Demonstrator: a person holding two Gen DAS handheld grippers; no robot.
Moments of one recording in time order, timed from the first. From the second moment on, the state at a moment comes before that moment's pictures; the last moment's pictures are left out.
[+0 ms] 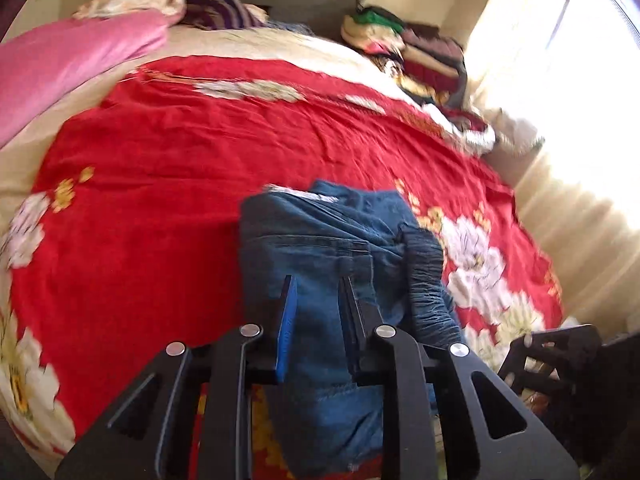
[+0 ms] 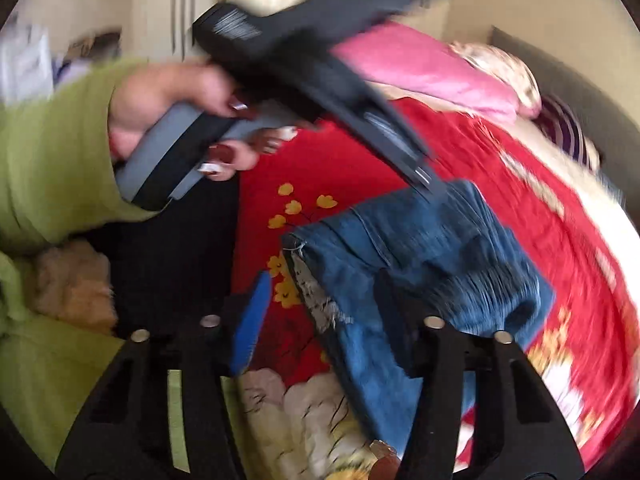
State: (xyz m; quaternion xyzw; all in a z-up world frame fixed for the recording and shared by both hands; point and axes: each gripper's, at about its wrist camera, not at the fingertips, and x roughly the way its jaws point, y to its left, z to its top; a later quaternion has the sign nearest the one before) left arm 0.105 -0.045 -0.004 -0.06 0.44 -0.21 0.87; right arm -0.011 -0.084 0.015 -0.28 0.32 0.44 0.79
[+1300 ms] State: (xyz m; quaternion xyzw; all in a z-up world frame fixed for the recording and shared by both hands) left arm 0.089 -0.048 -0.007 -0.04 0.42 -0.17 0.89; right arm -0.010 -0.142 0.067 -0.14 0.32 0.41 0.84
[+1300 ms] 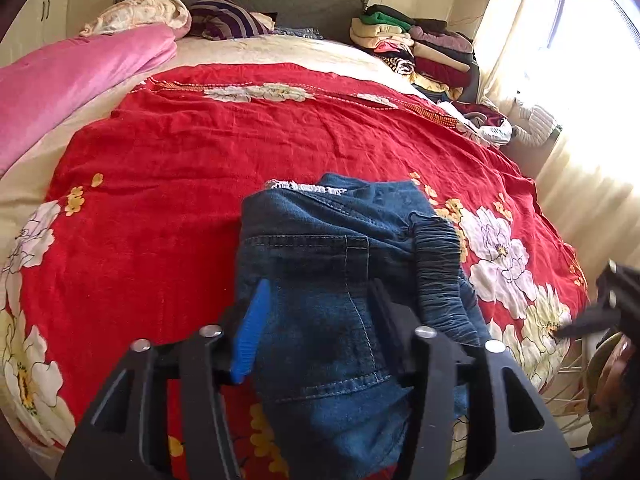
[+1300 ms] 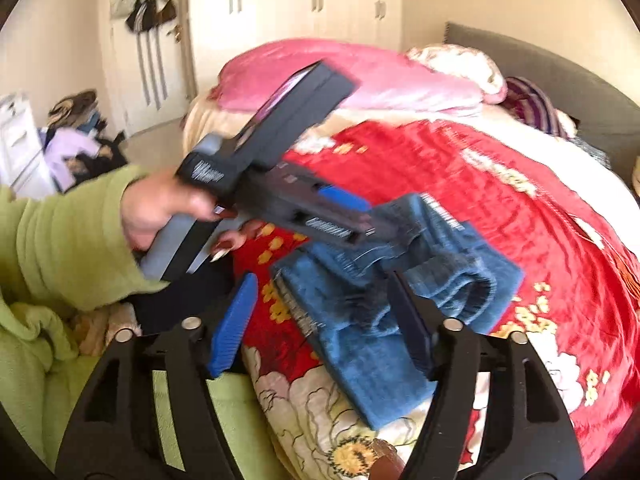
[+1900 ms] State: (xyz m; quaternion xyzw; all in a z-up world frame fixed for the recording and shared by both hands) left arm 0.072 -0.040 0.012 -0.02 0.39 -0.14 0.91; right arm 0.035 -0.200 0.073 -0.03 0.32 0.28 0.91
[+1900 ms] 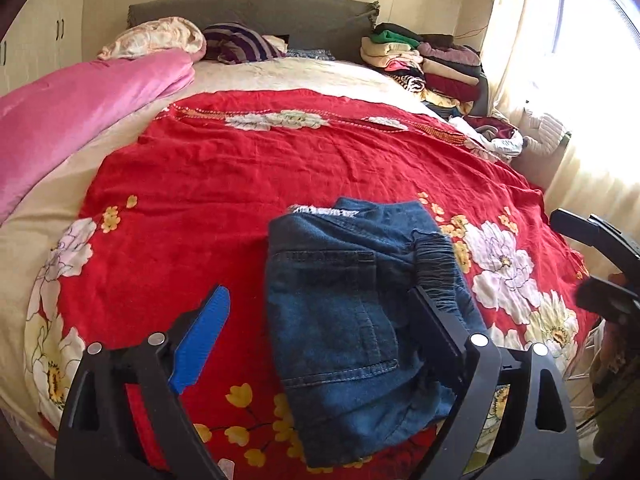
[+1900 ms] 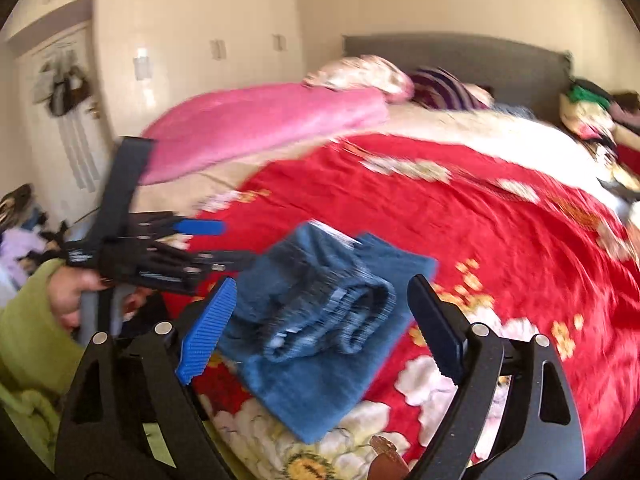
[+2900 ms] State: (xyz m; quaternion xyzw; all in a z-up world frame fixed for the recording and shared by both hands) left arm 0.112 -0.044 -0.021 -0.08 0.43 -0.17 0.88; right arm 0.105 -0.176 0.005 0.02 0.41 0.29 0.86
